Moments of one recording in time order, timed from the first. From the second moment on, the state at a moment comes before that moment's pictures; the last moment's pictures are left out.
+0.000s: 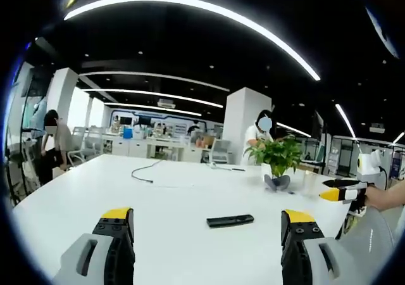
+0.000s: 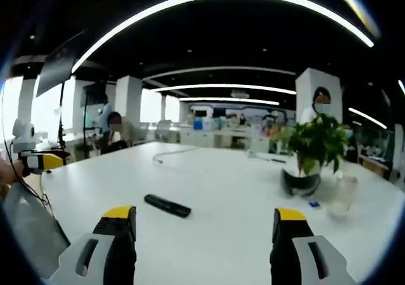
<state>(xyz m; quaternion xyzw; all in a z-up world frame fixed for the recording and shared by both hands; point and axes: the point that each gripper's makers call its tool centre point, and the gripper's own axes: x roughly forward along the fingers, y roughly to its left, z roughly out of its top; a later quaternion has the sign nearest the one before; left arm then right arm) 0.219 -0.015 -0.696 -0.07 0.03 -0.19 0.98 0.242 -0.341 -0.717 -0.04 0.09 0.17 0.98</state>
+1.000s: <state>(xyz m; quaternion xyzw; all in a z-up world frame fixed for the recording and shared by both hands) 0.217 -0.041 -0.701 -0.03 0.06 -0.23 0.97 0.240 -0.344 -0.727 -0.05 0.12 0.17 0.98</state>
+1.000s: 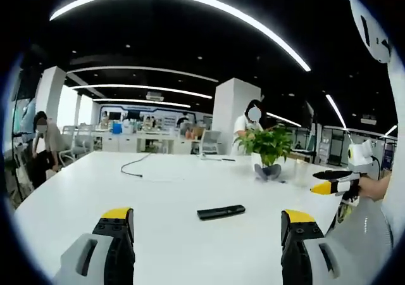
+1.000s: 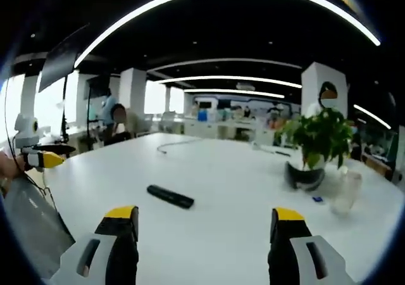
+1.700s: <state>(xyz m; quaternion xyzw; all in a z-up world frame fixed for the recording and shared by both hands) 0.218 -0.029 -0.706 -0.05 0.07 -0.22 0.97 0.240 -0.356 -0.722 -0.03 0.11 0.14 0.98</state>
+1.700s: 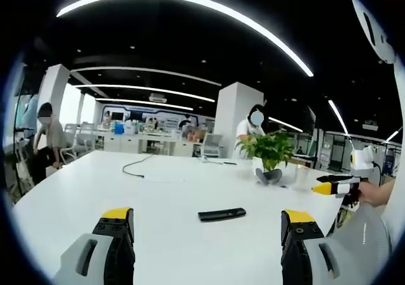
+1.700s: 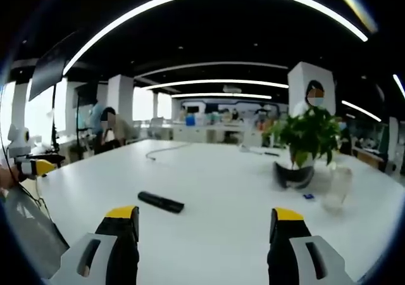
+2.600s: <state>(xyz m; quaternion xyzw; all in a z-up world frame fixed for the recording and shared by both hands) 0.220 -0.047 -0.768 0.05 0.25 -0.34 0.91 0.241 -0.353 -0.726 -0.03 0.12 0.15 0.98</state>
